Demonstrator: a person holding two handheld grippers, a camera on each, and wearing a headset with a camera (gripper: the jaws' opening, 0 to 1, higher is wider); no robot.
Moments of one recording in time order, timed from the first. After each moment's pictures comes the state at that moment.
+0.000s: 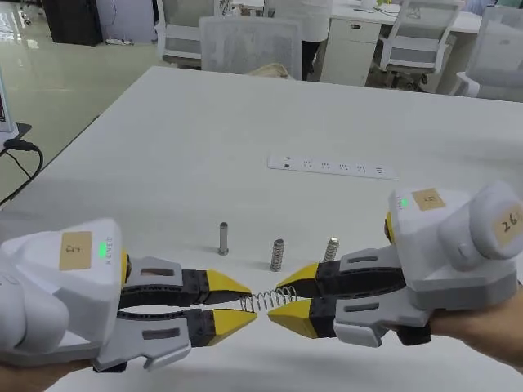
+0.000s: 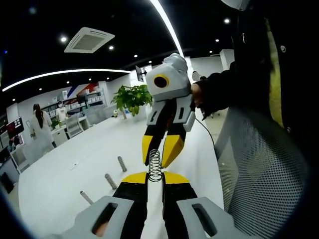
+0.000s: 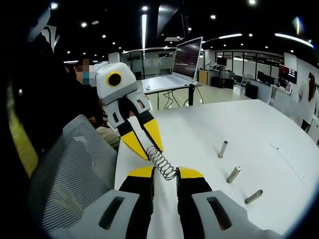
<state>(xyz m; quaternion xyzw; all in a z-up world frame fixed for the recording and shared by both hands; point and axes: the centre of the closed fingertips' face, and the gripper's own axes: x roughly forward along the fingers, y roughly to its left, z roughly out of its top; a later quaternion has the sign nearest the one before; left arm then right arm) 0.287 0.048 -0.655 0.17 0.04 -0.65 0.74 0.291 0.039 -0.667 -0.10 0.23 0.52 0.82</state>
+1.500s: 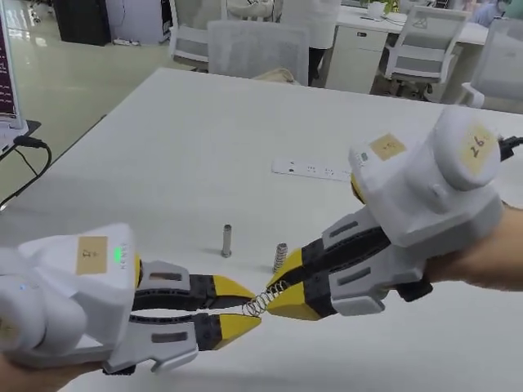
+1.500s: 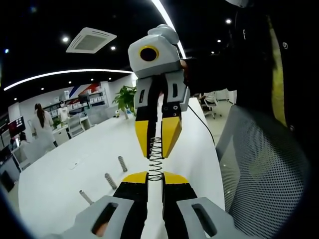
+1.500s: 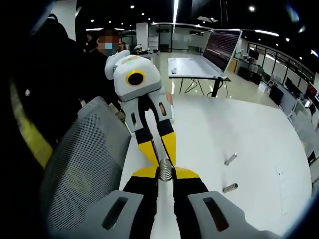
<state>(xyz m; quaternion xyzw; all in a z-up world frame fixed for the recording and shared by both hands) 0.288 0.046 -0.657 0.16 0.04 -0.64 0.75 0.283 0.057 -0.646 -0.24 0.29 0.59 0.72</state>
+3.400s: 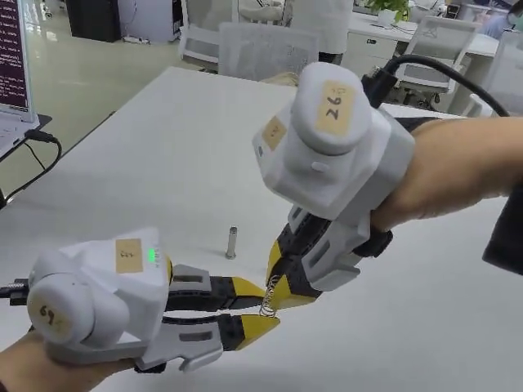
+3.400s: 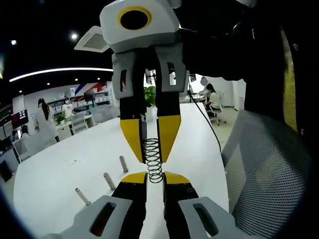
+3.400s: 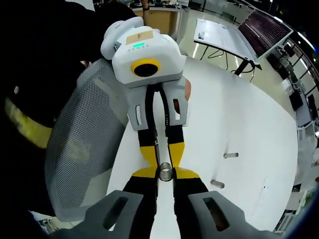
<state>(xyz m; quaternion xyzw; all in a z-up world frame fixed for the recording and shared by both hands) 0.299 0.038 -0.667 0.13 0.05 -0.63 0.77 0.290 0.060 -0.655 -0.42 0.39 0.59 0.58</state>
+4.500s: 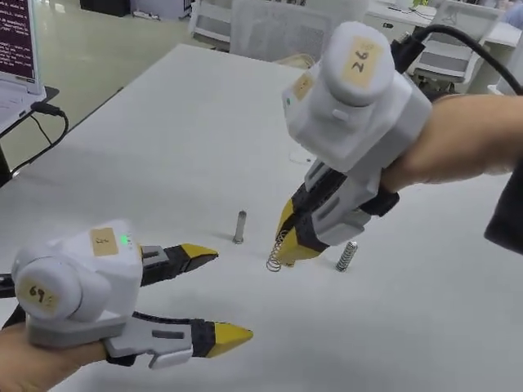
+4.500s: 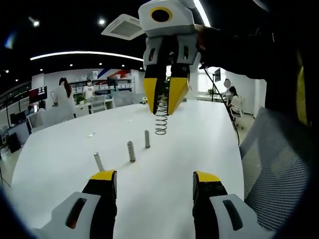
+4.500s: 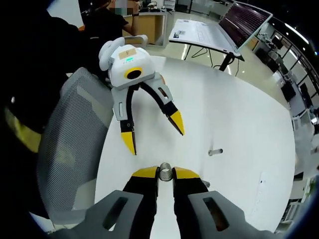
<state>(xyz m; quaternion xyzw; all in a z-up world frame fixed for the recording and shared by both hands) 0.341 0.083 -0.715 0.10 0.11 -0.55 0.82 0.337 0.053 -0.655 -0.39 0.39 0.56 0.62</state>
